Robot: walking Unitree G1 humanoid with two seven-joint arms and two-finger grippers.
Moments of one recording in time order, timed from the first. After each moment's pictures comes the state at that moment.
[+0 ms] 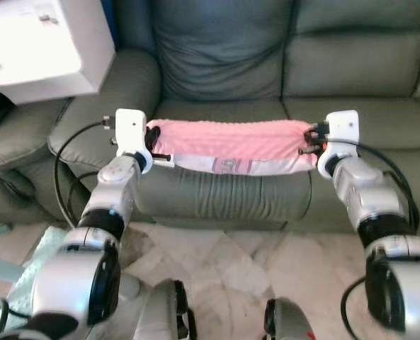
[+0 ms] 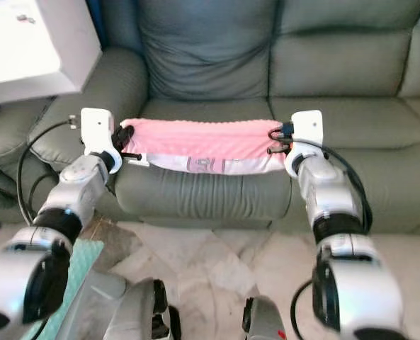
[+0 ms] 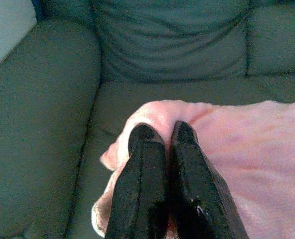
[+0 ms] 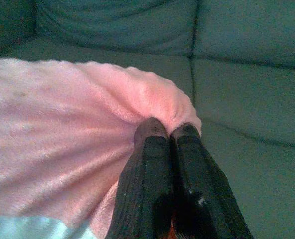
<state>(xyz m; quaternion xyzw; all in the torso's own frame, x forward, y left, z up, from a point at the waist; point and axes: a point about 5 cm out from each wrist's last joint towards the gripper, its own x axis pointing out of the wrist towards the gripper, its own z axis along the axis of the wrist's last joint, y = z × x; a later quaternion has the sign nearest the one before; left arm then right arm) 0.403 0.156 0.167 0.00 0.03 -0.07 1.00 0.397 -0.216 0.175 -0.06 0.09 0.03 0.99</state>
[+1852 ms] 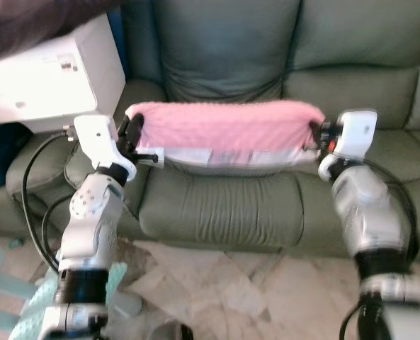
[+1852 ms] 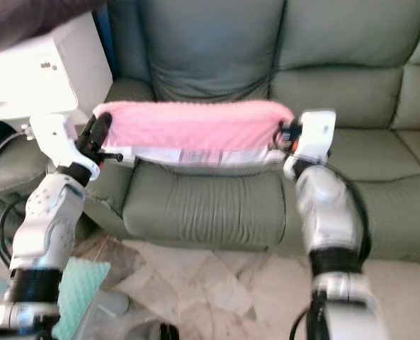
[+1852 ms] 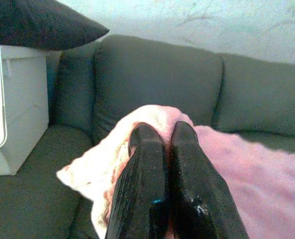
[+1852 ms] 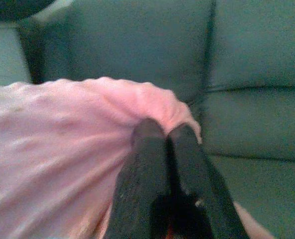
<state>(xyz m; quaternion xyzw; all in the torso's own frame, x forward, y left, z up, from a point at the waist) 0.332 0.165 0.199 -0.10 -0.13 -0.10 0.98 0.358 -0.197 0.181 0.01 -0.07 0.06 1.00</state>
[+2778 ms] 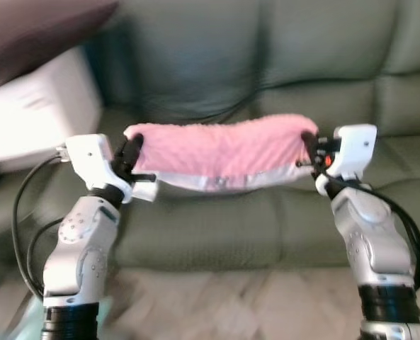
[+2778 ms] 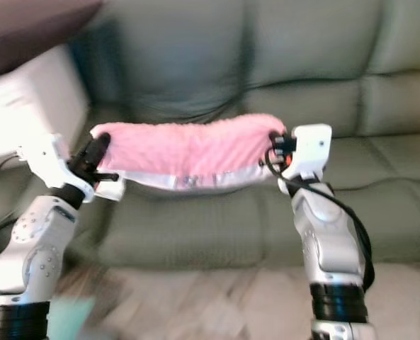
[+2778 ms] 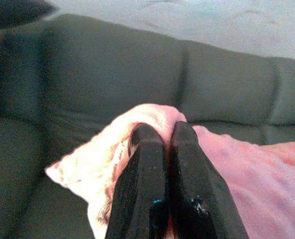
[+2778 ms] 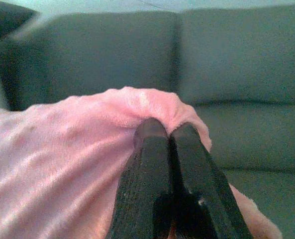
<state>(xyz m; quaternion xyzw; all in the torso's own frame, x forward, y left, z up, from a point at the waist) 0.302 0.150 0.182 -0.14 -0.07 -0.13 0.98 0.323 -0.195 0.182 -0.01 -0.06 0.06 1.00</state>
